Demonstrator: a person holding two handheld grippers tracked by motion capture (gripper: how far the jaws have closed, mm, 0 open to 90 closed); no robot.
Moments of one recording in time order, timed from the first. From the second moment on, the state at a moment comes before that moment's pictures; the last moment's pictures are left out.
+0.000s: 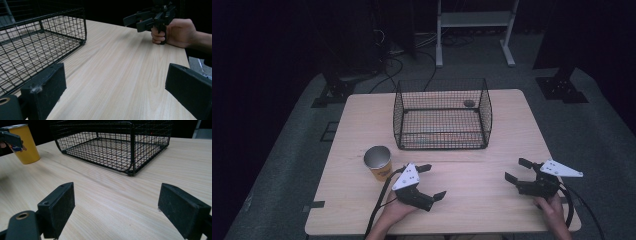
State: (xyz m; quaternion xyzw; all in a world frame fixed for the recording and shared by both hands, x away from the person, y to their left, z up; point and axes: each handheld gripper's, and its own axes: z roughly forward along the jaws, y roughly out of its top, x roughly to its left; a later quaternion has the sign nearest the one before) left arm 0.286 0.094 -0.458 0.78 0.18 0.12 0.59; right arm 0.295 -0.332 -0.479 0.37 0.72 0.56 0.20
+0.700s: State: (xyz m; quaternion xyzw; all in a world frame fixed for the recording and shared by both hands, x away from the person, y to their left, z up) left arm 0.284 0.107 -0.441 0.79 0.17 0.12 0.58; right arm 0.295 -0.331 -0.479 0.37 0.72 0.55 0.20
